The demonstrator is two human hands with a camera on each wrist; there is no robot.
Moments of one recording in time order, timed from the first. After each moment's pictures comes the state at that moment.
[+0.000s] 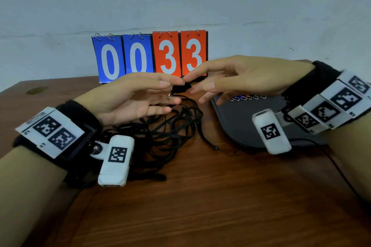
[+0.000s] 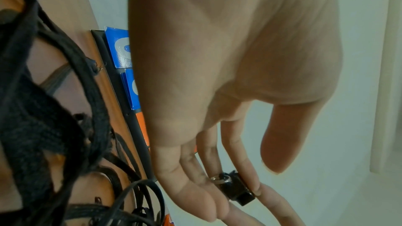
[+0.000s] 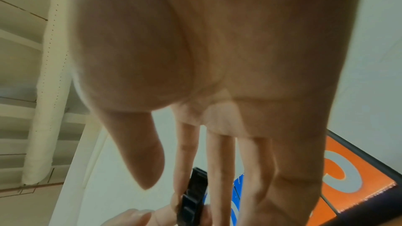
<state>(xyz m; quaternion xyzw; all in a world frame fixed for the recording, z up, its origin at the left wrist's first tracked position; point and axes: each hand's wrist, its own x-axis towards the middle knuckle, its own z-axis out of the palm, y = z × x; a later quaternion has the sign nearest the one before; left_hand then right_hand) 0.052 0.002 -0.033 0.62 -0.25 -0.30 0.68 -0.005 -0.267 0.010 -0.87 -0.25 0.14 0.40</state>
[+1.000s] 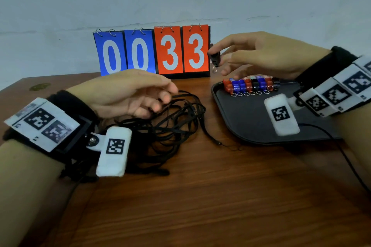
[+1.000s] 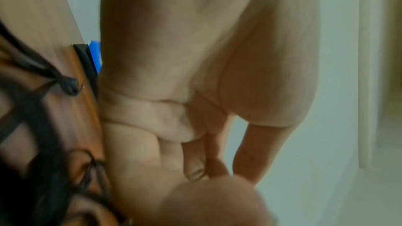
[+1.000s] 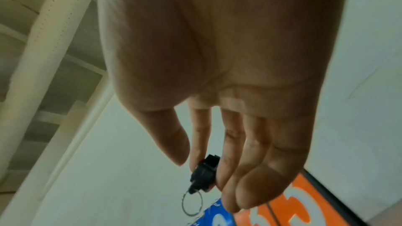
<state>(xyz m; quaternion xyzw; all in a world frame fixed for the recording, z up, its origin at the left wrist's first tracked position) 0.042 0.004 -0.019 0.75 -0.21 -0.28 0.56 0.014 -0.292 0.014 -0.86 -0.16 0.03 0.48</state>
